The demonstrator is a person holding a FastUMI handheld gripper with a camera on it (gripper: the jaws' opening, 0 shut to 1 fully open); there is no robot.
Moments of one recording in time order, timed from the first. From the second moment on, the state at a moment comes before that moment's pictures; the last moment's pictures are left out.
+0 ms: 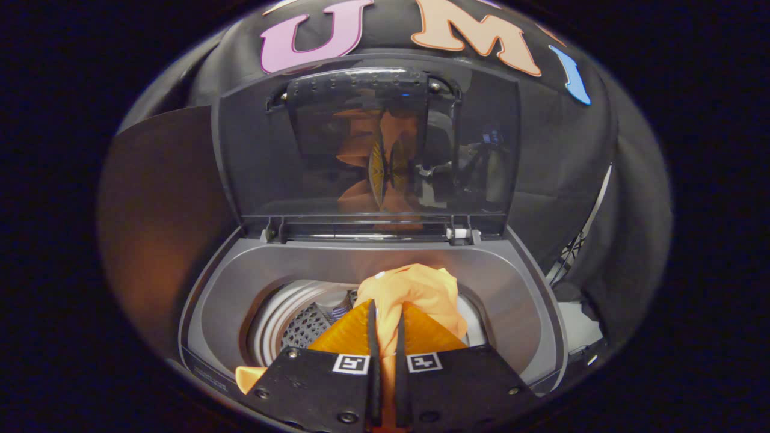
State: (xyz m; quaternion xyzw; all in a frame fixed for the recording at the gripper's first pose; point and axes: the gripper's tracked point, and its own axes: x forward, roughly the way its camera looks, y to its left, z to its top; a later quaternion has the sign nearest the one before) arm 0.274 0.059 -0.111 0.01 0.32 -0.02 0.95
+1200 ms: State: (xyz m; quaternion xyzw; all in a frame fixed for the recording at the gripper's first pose) arm 0.274 0.054 -0.097 -0.01 0.30 -0.04 0.95
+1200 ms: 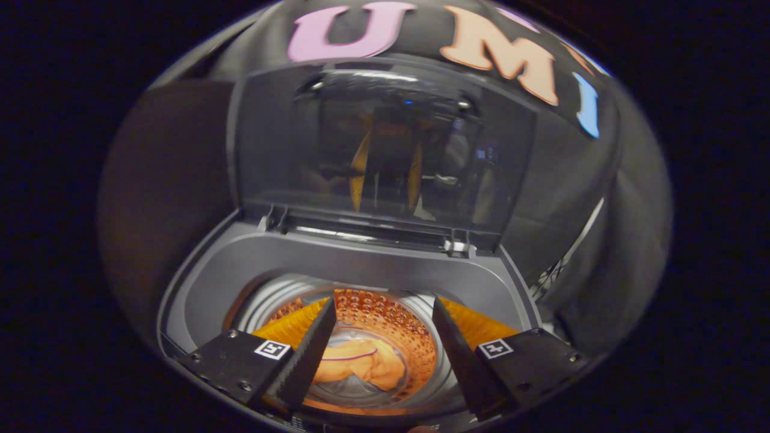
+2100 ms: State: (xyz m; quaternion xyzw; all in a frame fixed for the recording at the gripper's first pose) arm 0.280 0.031 0.075 -0.06 0.17 -0.09 0.98
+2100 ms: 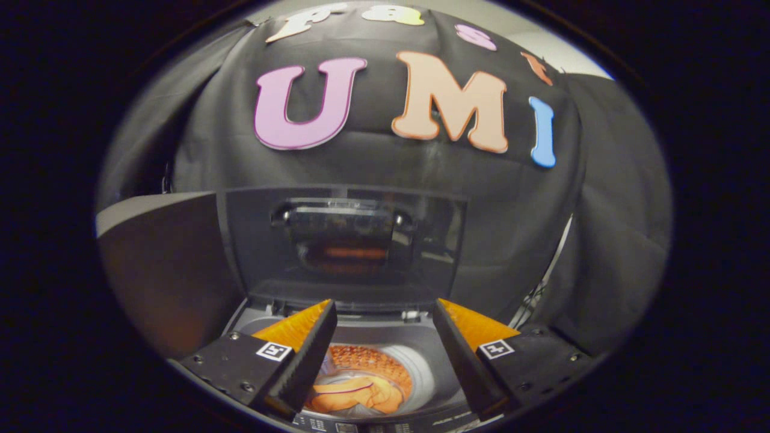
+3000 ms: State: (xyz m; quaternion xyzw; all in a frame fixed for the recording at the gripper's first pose) arm 0.398 0.117 0.287 -0.07 0.00 -0.04 1.00
